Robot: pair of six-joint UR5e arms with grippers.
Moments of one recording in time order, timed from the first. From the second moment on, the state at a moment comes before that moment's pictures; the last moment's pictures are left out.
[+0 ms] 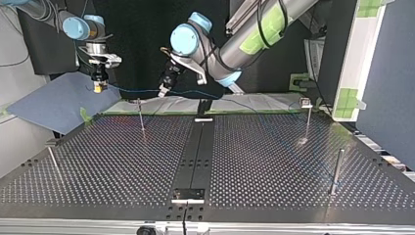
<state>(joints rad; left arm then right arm) -0.75 -2.13 -1.60 -2.69 -1.70 -1.86 1.53 -0.79 2.01 -1.27 1.20 1.67</state>
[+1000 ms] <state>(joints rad) -0.69 -2.39 -1.67 -2.43 -1.78 -1.85 1.54 -0.79 2.01 -1.27 1.20 1.67</state>
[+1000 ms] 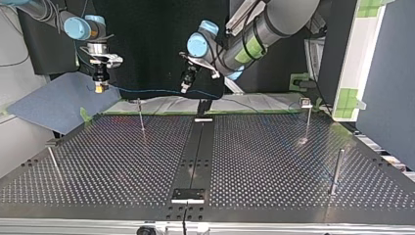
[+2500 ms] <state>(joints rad) -0.62 -2.78 -1.58 -2.04 -1.80 -1.85 1.54 -0.79 2.01 -1.27 1.20 1.67</state>
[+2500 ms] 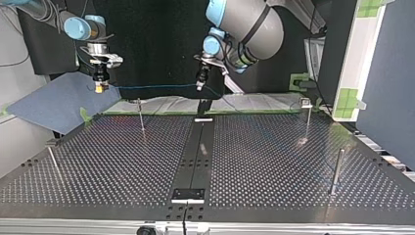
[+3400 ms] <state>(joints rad) -0.56 -2.80 -1.58 -1.87 -1.74 -1.85 1.55 -0.79 2.01 -1.27 1.20 1.66</state>
